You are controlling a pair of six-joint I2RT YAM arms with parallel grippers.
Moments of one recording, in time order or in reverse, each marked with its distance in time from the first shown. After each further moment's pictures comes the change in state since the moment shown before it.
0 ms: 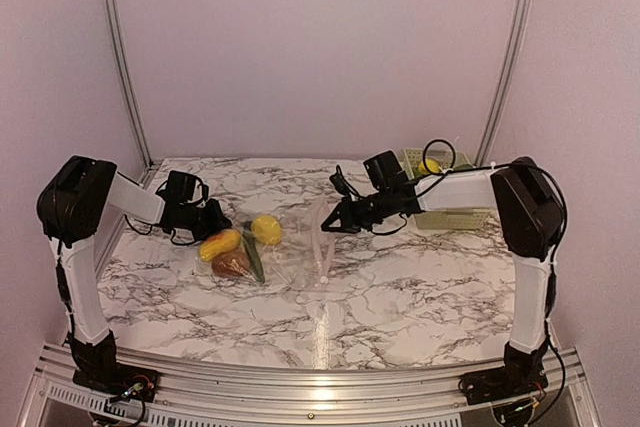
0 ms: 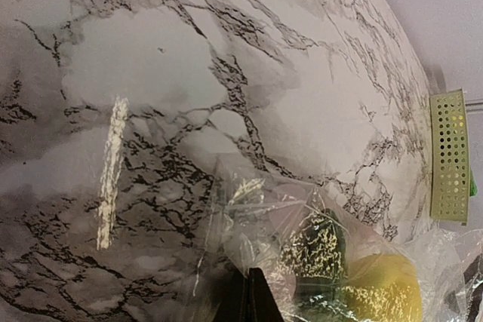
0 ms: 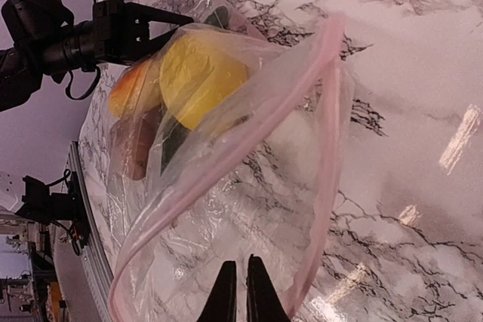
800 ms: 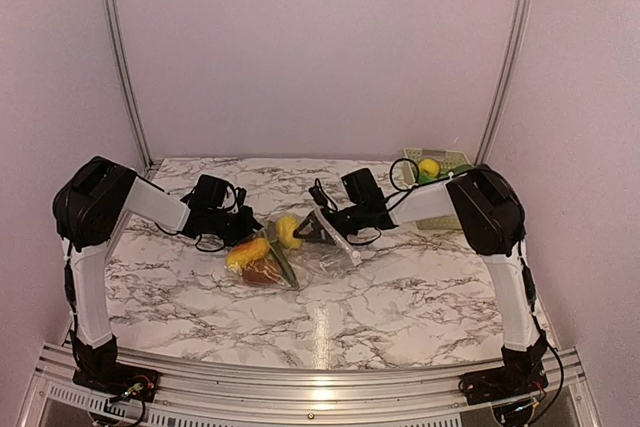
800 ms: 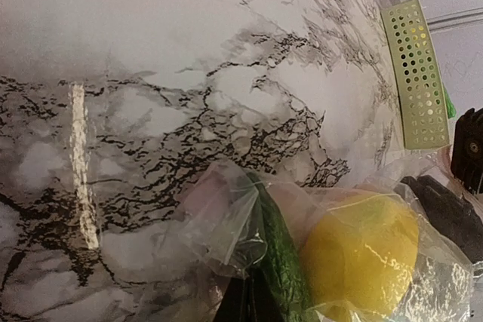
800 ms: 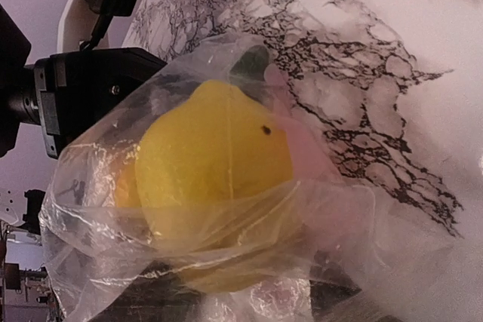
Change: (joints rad) left arm -0.187 0.042 0.043 0.055 0.078 -0.001; right arm 0.048 0.263 0.130 0.226 -0.074 0.117
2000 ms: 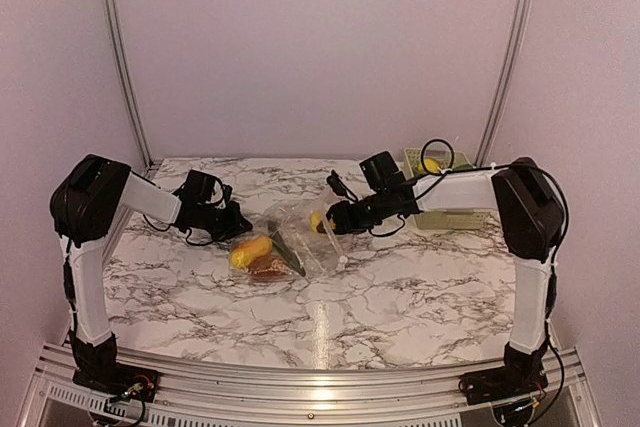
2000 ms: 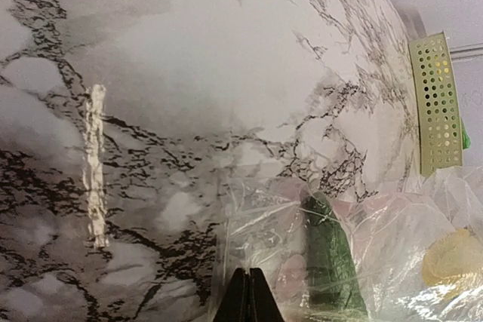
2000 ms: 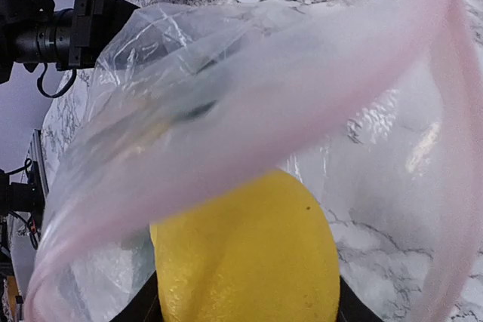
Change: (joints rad) left arm 0.087 0.019 0.036 -0.074 -0.012 0.026; right arm -0.023 -0.249 -0.113 -0.253 0.190 -0.230
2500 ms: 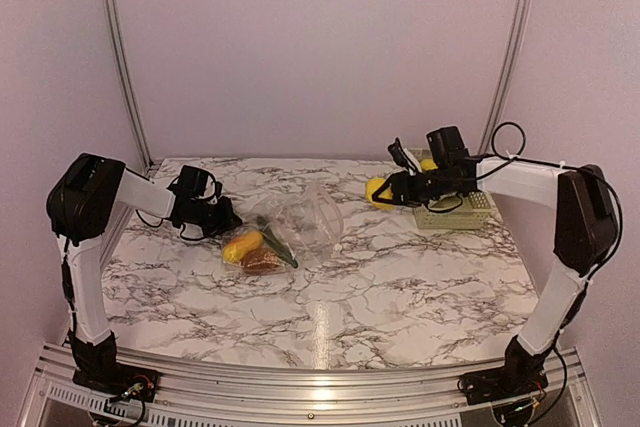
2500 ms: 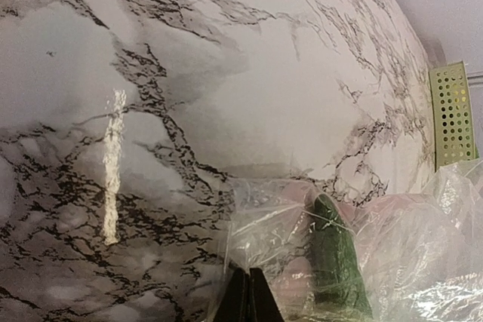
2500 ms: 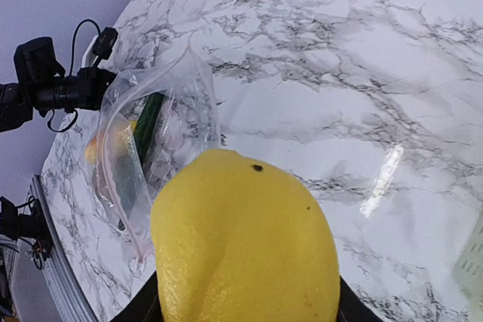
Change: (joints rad) left arm 0.054 -0.006 0.030 -0.065 -0.050 0.021; right arm -0.247 -0.294 -0.139 -0.136 -0.058 -0.109
